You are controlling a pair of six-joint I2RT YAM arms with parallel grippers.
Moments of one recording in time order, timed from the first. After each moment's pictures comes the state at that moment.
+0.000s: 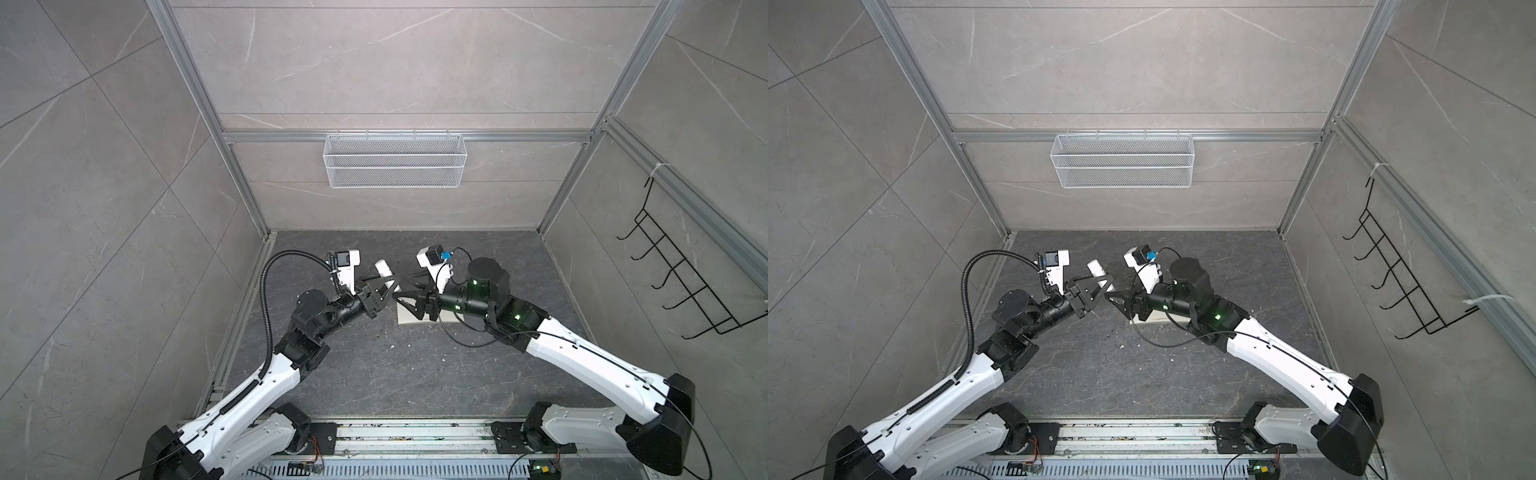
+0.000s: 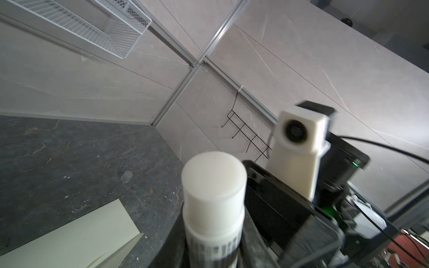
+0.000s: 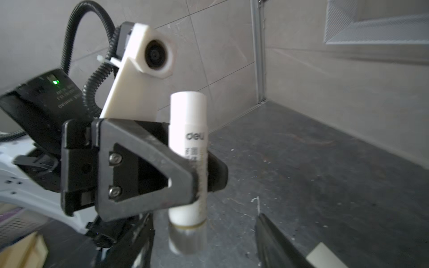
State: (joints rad) left arm -0.63 0.96 0.71 0.42 0.38 -0.76; right arm 0.86 1.21 1.11 -0.08 -0.24 0.12
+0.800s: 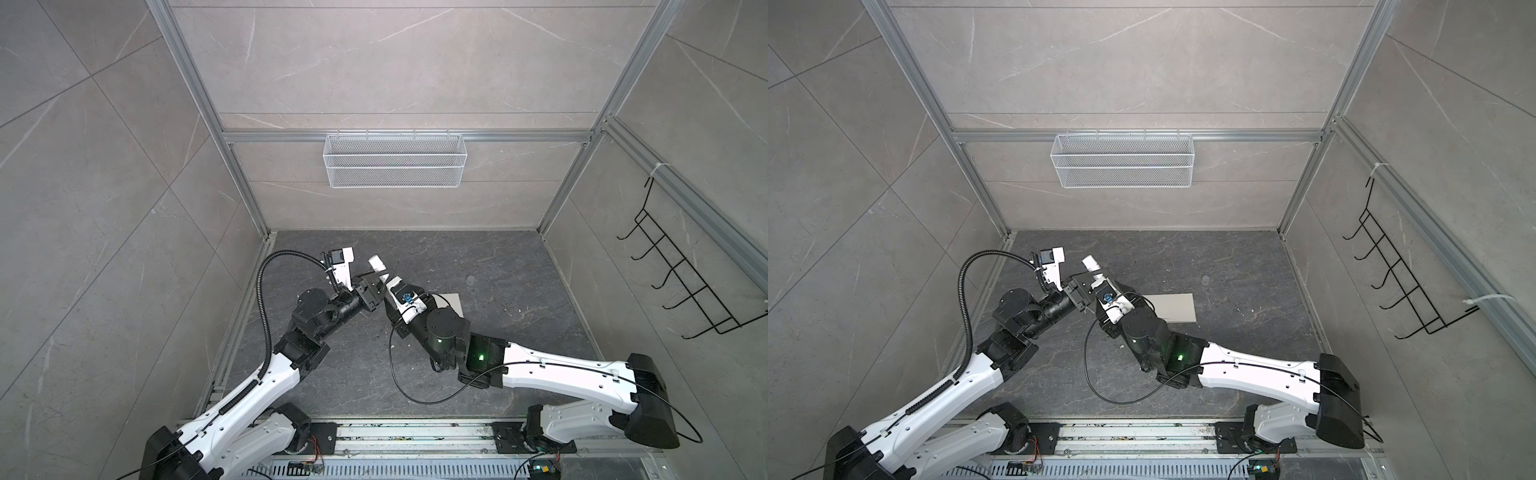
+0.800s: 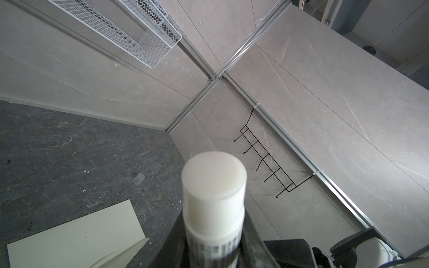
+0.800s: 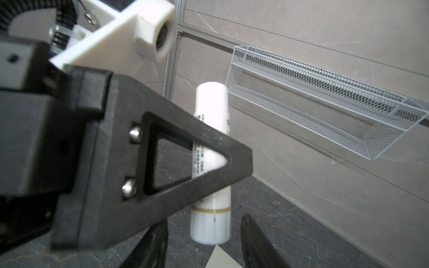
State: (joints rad) left arm -0.63 0.95 0.71 0.40 0.28 -0.82; right arm 1.21 1.35 1.05 0.20 0.65 -0.21
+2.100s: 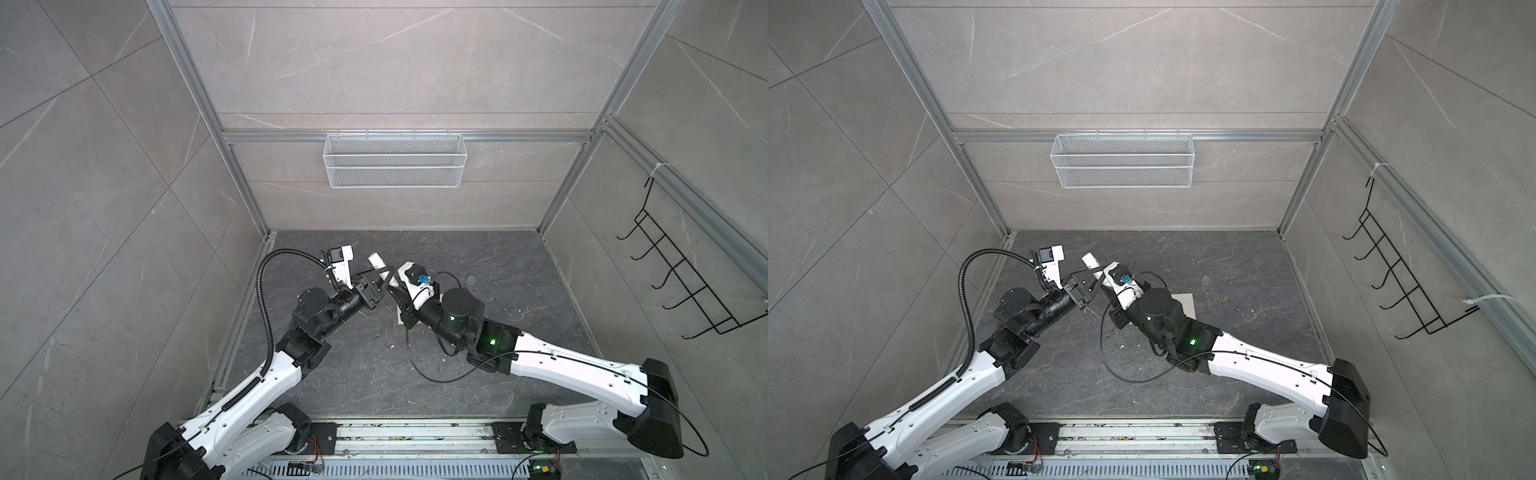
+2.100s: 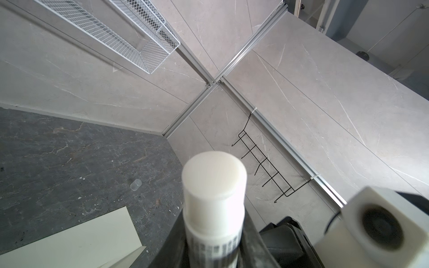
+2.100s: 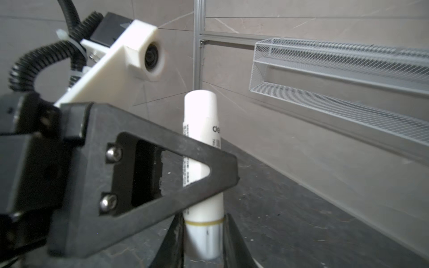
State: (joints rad) left arm -0.63 0.98 0.71 0.46 0.29 -0.83; right arm 1.01 1.28 1.06 0.12 0.17 0.00
